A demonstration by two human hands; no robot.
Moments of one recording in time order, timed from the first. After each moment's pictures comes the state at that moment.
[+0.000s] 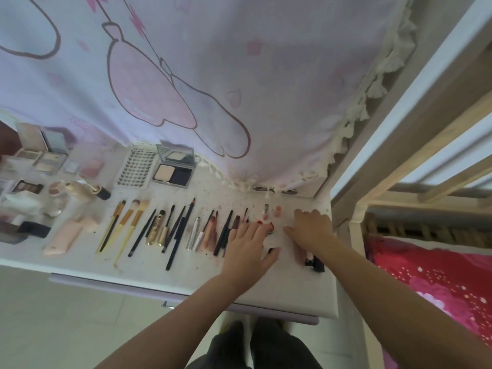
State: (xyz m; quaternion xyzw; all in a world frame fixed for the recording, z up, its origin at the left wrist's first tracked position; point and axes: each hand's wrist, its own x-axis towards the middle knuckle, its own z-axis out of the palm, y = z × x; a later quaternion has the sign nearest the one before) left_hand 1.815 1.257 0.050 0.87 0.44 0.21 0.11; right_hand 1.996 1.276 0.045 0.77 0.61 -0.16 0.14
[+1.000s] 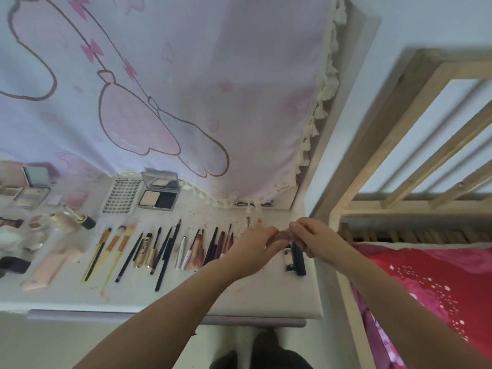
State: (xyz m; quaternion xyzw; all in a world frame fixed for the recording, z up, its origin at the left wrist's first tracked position) left_hand 1.848 1.272 0.108 0.87 0.32 0.07 0.36; right_hand 2.016 1.208 0.125 0.69 0.48 -0.45 -0.30
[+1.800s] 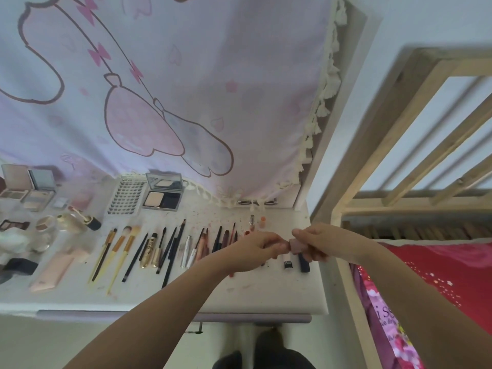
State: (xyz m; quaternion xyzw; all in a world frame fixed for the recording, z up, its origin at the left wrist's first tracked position) left_hand 1.829 1.275 0.122 0.81 0.27 -0.01 0.52; right_hand 2.018 1.201 0.160 0.66 0.49 -0.55 -0.12
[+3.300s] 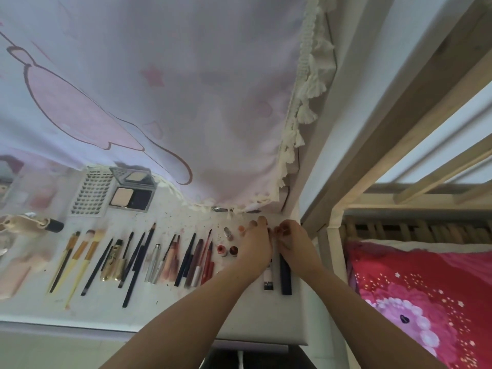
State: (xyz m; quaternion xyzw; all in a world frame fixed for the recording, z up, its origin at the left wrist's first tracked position) left_hand 1.947 1.306 0.038 0.76 0.57 -0.03 0.31; right_hand 2.056 1.253 -0.006 0.75 0.50 -0.31 -0.30
